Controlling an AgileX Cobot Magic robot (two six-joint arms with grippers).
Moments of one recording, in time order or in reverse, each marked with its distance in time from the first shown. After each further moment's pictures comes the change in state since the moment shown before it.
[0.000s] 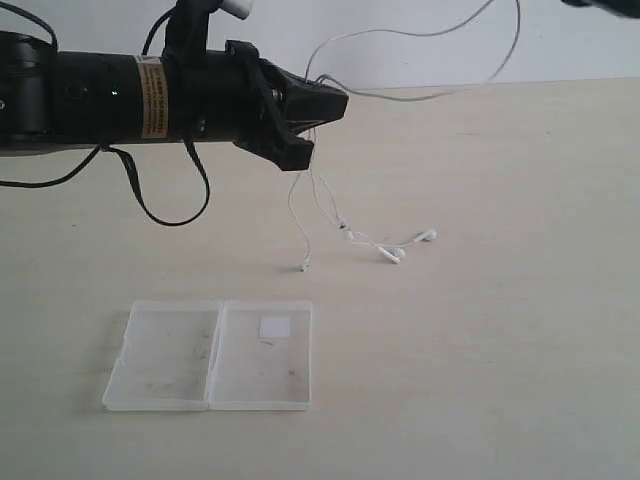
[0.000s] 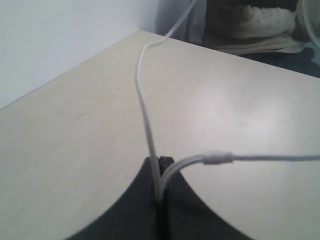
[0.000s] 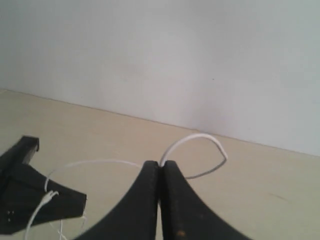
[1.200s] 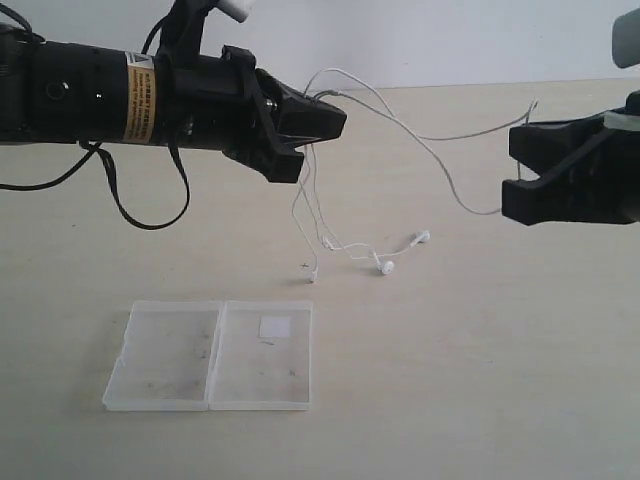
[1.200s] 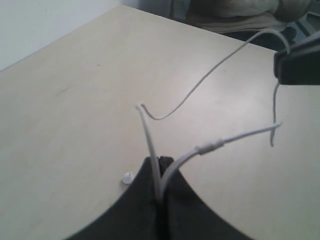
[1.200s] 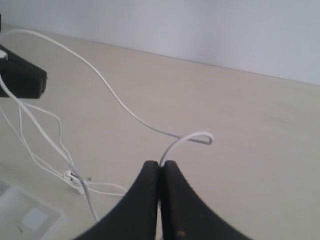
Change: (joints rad) left arm 0.000 -0.045 0.000 0.222 0.004 -0.226; right arm 0.000 -0.080 0.404 0.031 -0.202 -0.071
